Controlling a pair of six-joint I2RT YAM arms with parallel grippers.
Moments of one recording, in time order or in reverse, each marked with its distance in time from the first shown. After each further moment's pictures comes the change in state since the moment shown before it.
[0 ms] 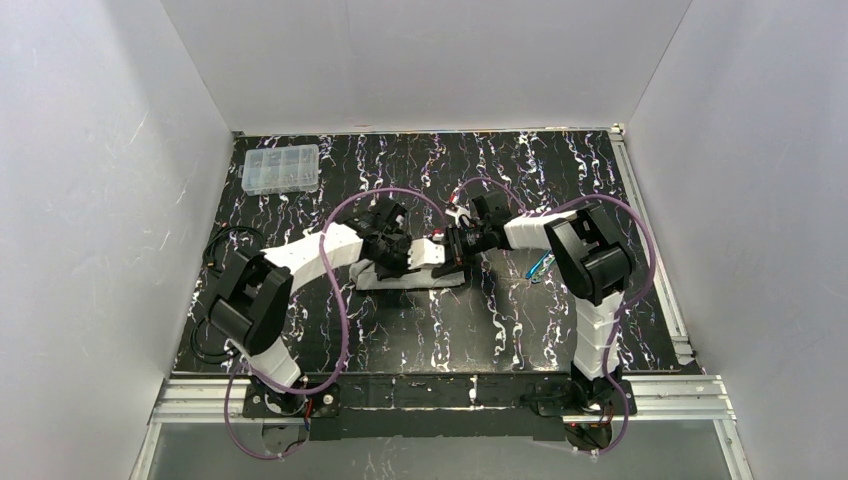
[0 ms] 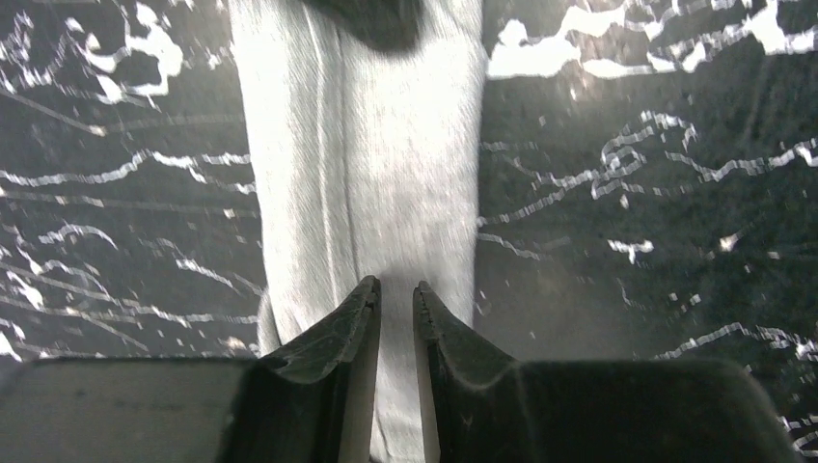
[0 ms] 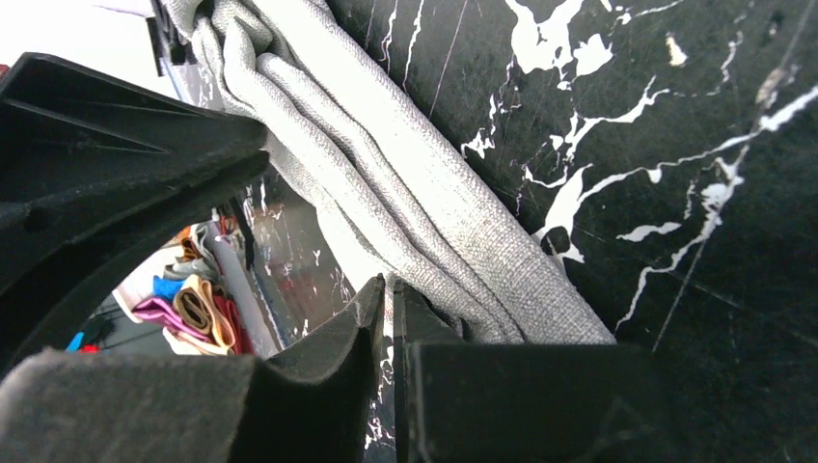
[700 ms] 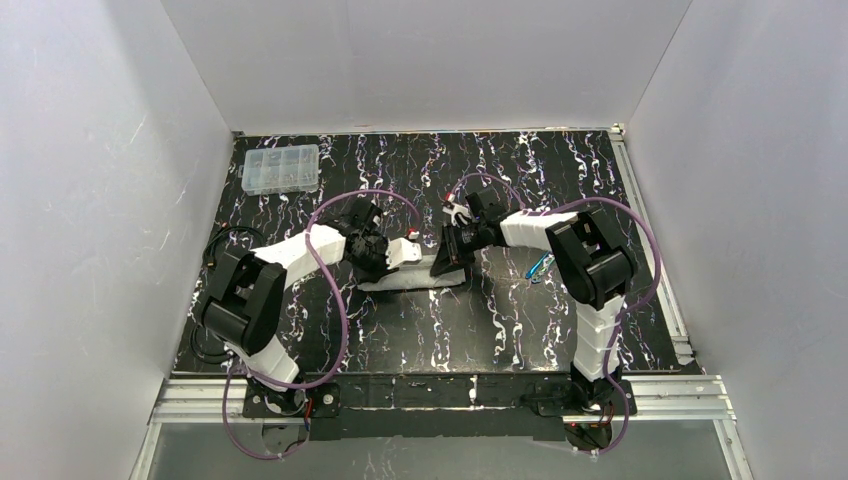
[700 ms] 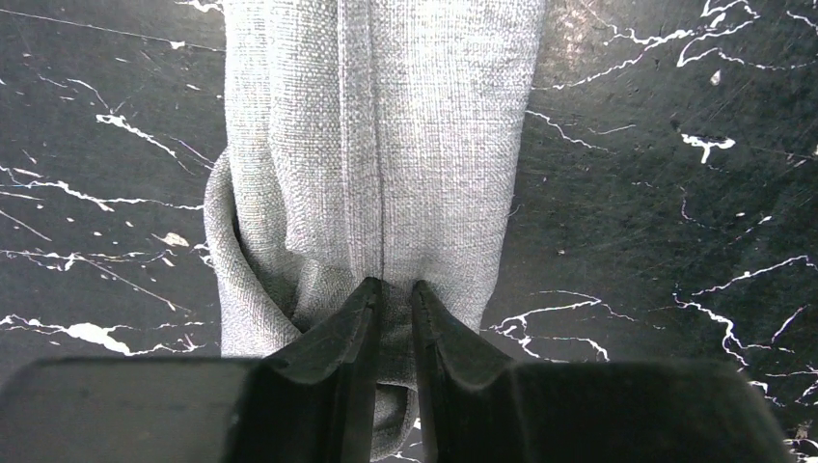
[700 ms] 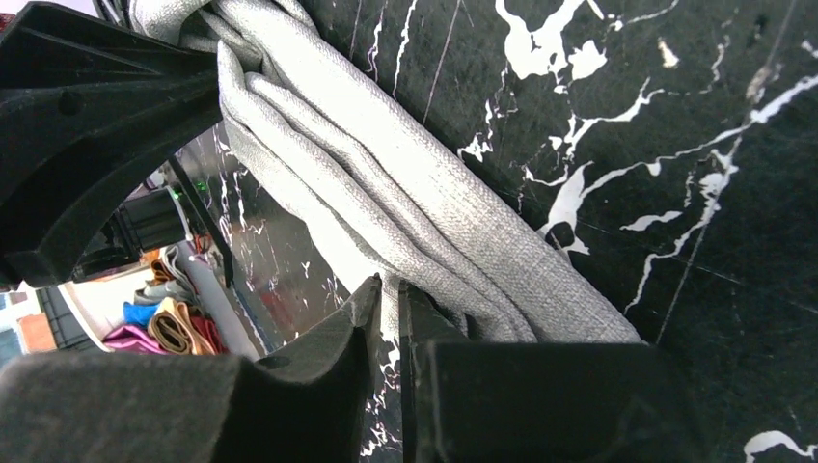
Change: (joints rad) left arm 0.139 -0.052 -0.113 -0.019 -0.031 0.000; right arm 0.040 -0.038 0.042 -0.107 0.119 -0.004
